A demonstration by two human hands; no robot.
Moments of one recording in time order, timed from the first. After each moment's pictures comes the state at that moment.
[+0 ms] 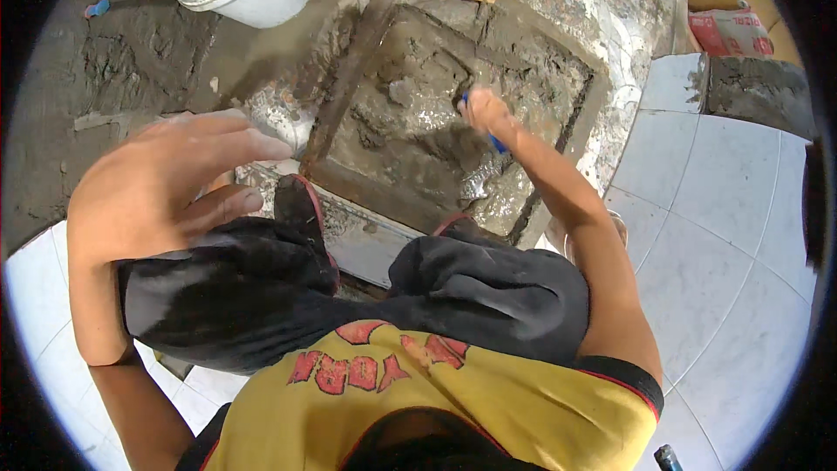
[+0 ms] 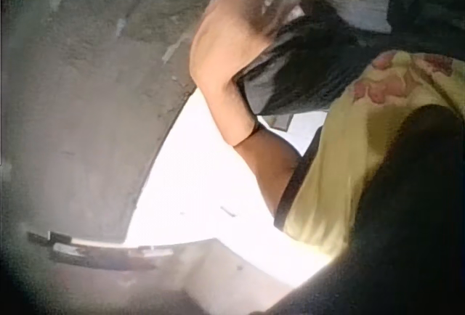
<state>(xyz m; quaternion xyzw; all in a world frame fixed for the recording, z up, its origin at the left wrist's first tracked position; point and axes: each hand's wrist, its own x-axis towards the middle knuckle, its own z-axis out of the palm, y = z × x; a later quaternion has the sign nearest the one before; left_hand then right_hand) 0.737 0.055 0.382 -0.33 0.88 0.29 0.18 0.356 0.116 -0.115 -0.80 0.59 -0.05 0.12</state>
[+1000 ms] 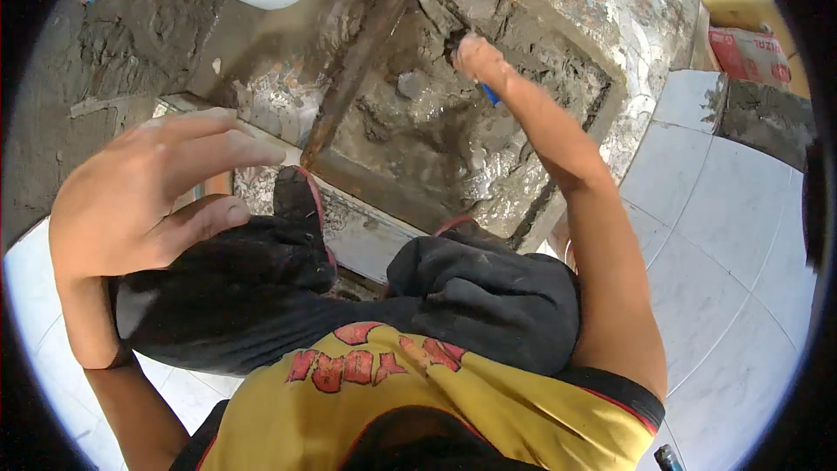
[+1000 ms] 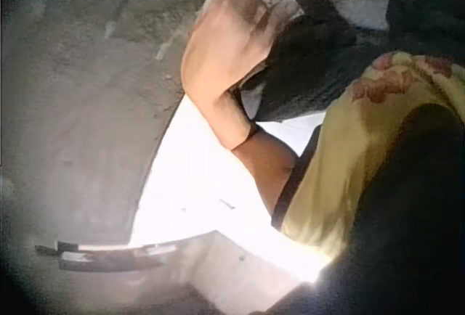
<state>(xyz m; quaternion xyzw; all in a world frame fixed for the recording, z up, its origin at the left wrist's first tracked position) 0.736 0.041 0.384 -0.37 0.84 0.31 0.24 0.420 -0.025 -0.037 -0.69 0.66 0.13 0.27</state>
